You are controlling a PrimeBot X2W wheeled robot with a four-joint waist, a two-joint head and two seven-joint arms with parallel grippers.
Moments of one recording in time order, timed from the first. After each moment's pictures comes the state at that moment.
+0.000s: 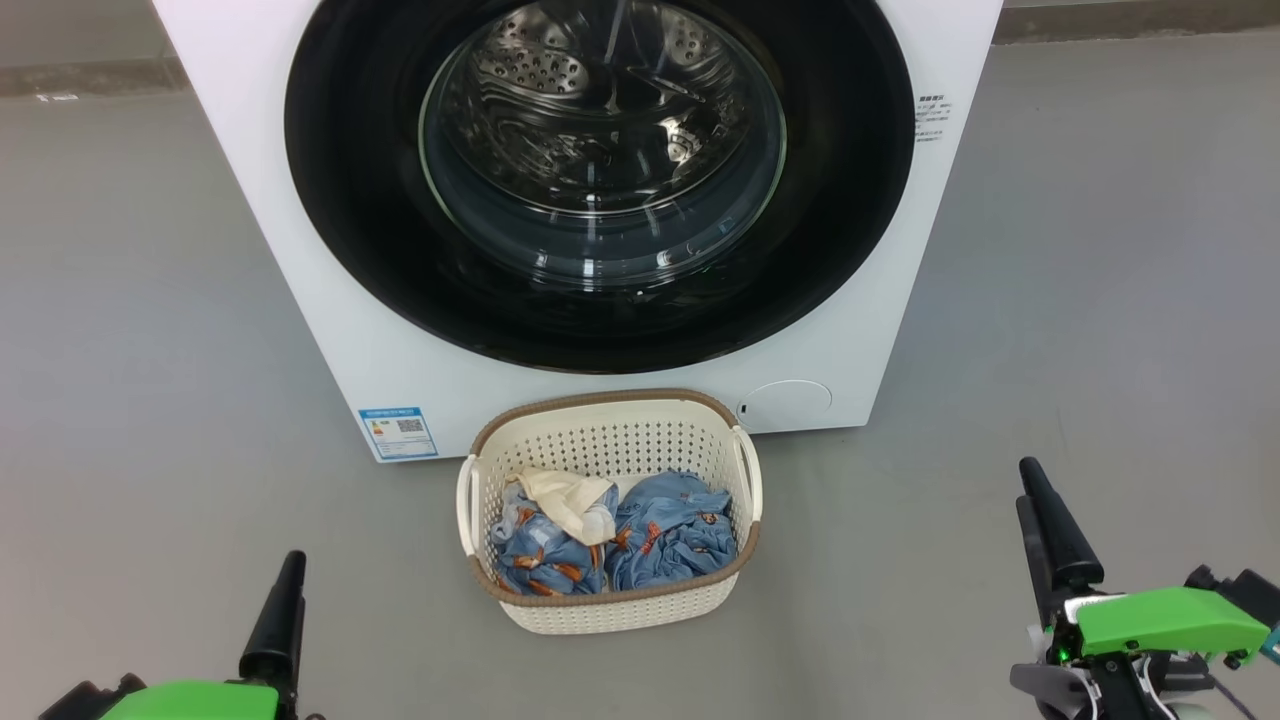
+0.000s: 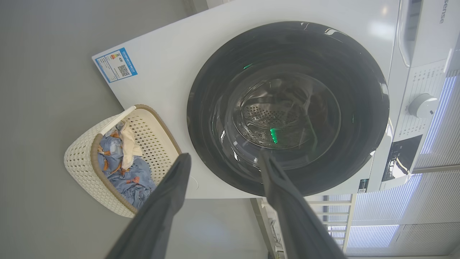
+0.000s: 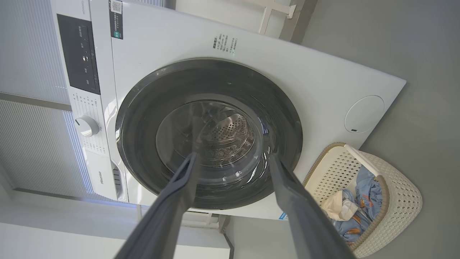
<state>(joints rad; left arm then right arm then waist) -0.07 0.05 0.02 0.29 -1.44 -0.13 0.02 -0.14 -0.09 -0.03 0.31 1.45 0.13 0.01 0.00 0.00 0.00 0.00</state>
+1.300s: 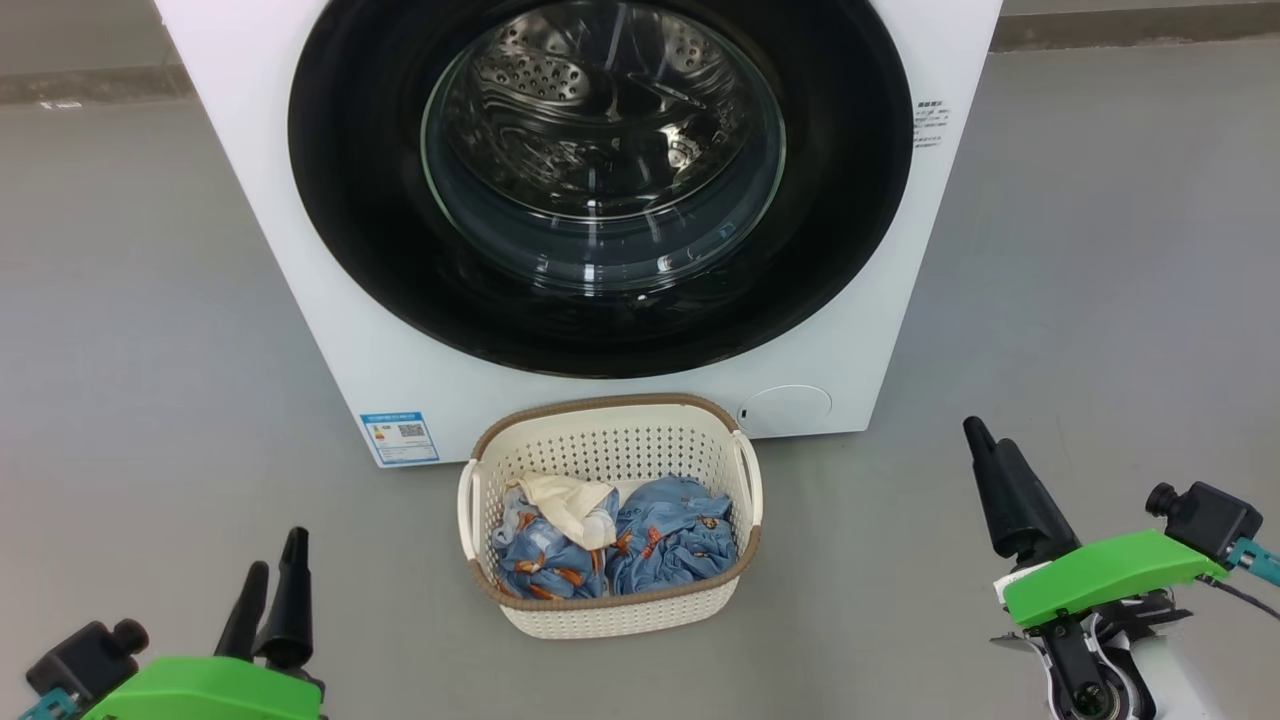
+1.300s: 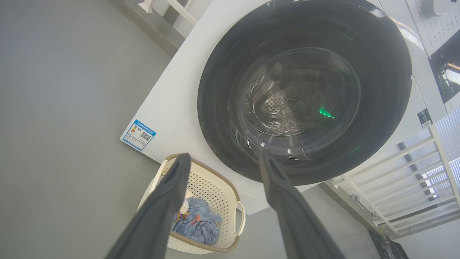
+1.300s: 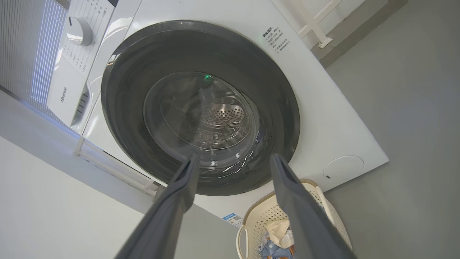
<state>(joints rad) -0.09 0.12 -0.05 0.27 -0.97 -0.13 -0.10 -0.23 -0.16 0.09 0.35 1.02 0.13 -0.10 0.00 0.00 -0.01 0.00</state>
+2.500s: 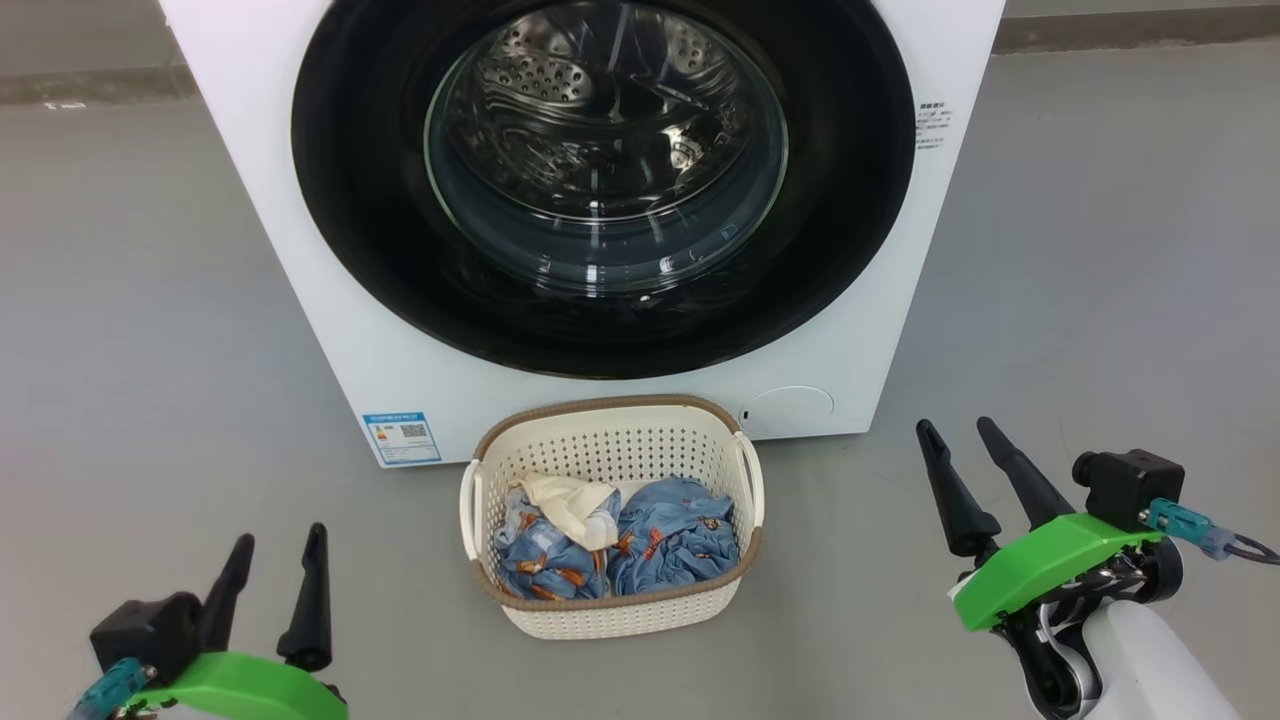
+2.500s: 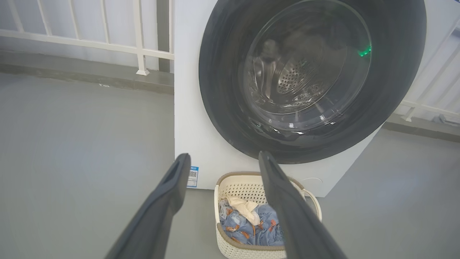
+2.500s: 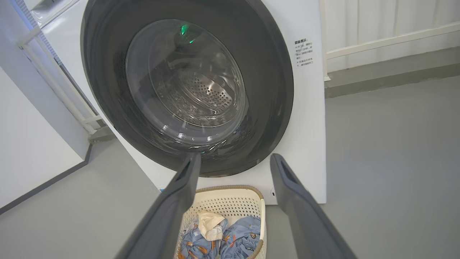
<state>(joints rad) -0.11 0.15 -0.09 0.31 -0.46 -0.13 -0.20 -0.32 -0.18 0.15 0.48 0.54 0.13 -0.20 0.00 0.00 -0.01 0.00</state>
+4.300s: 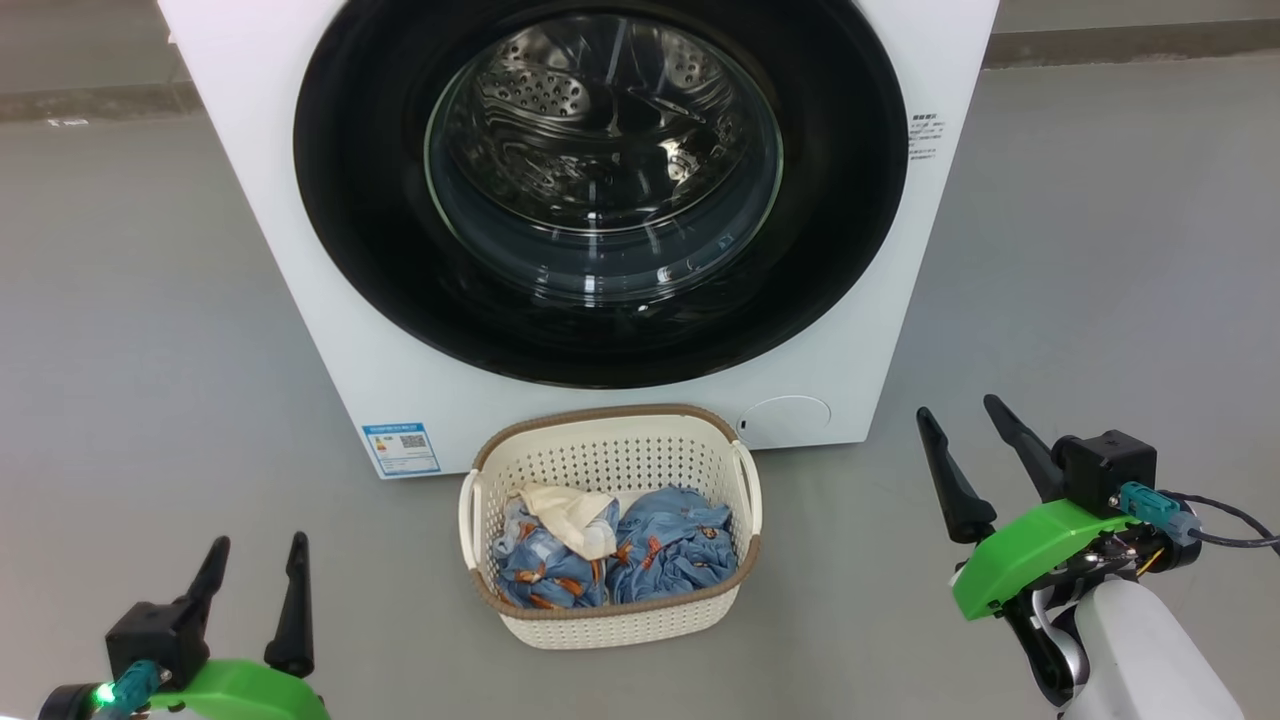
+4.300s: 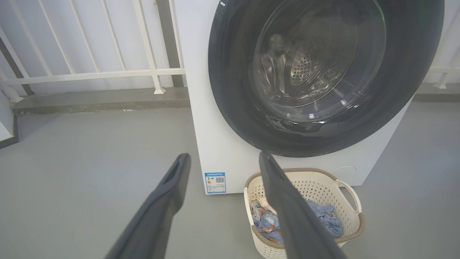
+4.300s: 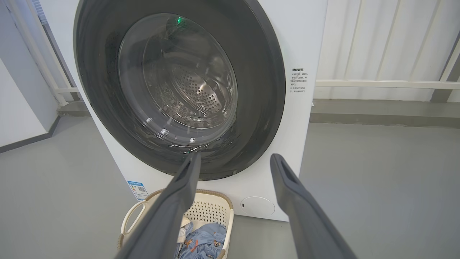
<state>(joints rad) -0.13 0.17 -0.08 0.37 -0.26 -0.01 -0.25 -0.37 -0.15 0.08 0.53 0.25 0.13 -0.23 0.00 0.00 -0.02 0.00</state>
